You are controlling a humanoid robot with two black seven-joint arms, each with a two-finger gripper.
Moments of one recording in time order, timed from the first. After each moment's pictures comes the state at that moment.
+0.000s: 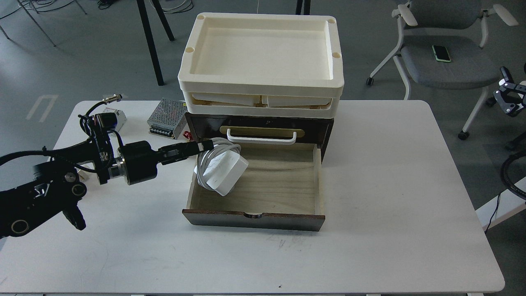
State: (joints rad) left arm -0.59 0.66 -0.54 -1.22 1.30 -0.34 -0.45; right arm 0.59 -0.81 0.66 0.82 0.26 0.49 0.49
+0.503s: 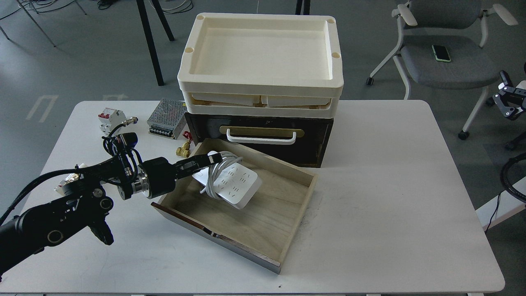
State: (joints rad) left arm -0.53 0.51 -0.55 -1.13 1.26 -0.30 -0.36; right arm 0.57 -0.81 0.66 0.82 0.26 0.49 0.49
